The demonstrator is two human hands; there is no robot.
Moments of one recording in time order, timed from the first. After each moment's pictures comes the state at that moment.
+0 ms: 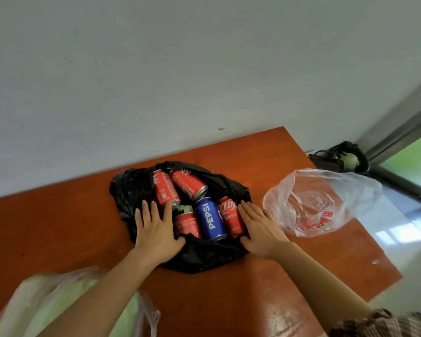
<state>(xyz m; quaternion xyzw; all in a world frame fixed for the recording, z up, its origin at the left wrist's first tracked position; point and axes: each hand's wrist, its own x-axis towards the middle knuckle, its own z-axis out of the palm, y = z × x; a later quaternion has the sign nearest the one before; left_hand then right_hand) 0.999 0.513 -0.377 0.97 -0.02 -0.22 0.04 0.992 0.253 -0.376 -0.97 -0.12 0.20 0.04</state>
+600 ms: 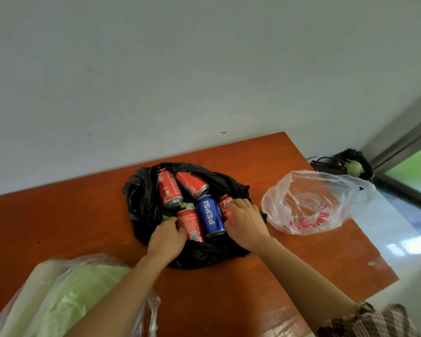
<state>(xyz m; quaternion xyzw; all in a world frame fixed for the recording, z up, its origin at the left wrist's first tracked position) 0.973 0.496 -0.378 0.91 0.13 -0.22 0.33 0.987 0.294 -0.354 -0.98 -0.09 0.09 0.13</state>
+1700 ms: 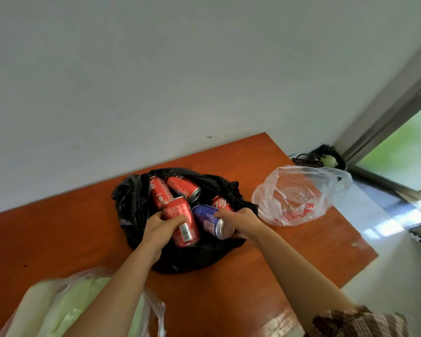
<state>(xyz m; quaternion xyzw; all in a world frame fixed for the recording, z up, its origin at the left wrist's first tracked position) 0.995 0.512 -0.373 0.70 0.23 -0.19 0.65 0.978 0.307 -0.327 -0.75 0.28 0.22 0.55</state>
